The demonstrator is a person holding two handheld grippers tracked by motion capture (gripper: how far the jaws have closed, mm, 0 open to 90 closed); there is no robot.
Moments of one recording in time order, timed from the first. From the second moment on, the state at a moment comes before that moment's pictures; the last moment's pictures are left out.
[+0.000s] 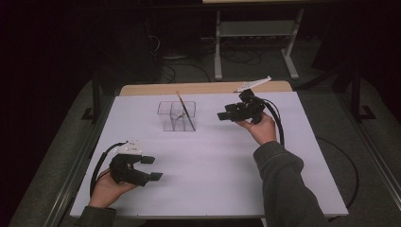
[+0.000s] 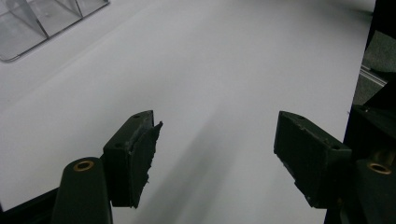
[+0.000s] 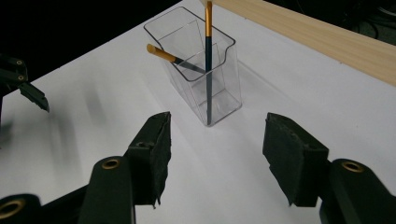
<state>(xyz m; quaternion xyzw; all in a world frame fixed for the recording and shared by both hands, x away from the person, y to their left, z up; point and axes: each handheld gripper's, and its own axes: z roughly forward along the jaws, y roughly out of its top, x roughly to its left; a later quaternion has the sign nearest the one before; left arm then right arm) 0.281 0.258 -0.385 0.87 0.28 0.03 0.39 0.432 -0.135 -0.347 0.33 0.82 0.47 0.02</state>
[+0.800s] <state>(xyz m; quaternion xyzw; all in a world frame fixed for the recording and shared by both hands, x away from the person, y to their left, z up) 0.282 0.258 -0.385 0.87 0.28 0.03 0.39 0.417 -0.152 -0.352 0.33 0.82 0.47 0.02</state>
